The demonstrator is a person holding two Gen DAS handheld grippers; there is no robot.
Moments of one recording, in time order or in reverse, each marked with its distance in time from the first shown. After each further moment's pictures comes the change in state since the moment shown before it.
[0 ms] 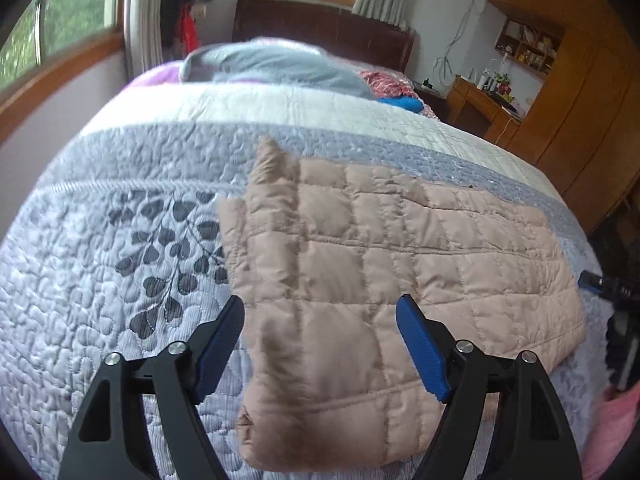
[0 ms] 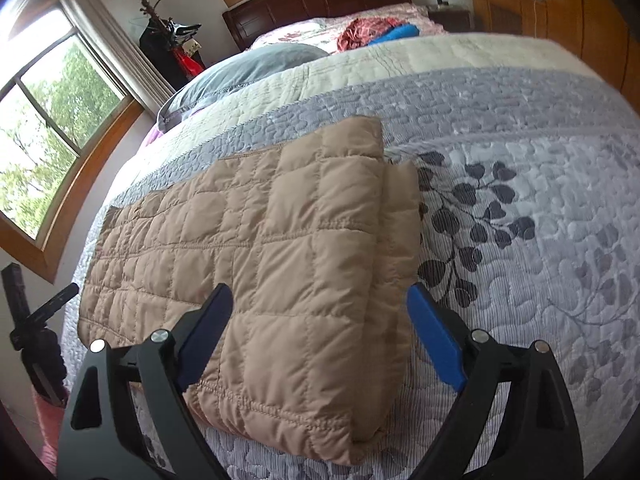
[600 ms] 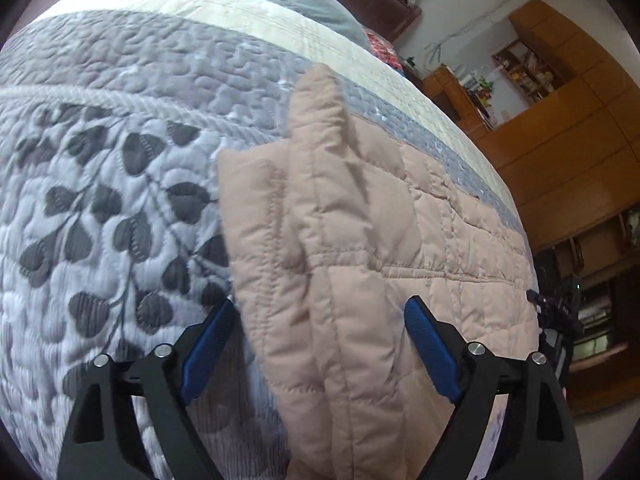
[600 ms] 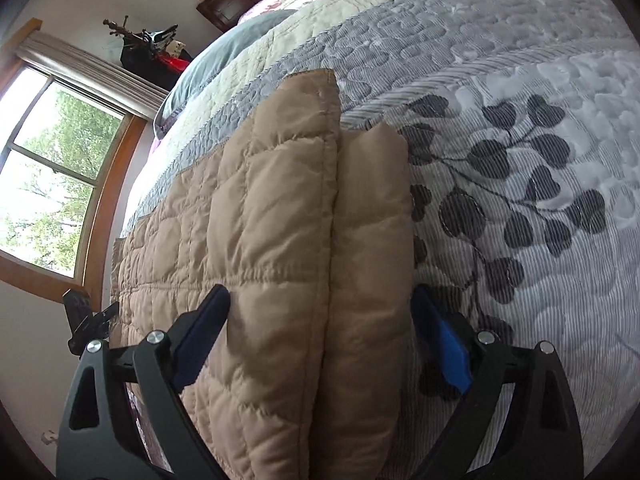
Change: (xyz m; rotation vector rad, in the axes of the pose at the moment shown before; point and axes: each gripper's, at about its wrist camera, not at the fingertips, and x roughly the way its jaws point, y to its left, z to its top) left arm 0.090 0.070 0.022 -0.160 0.208 -0.310; right arm 0.058 -0.049 0.021 0.190 0.142 0.159
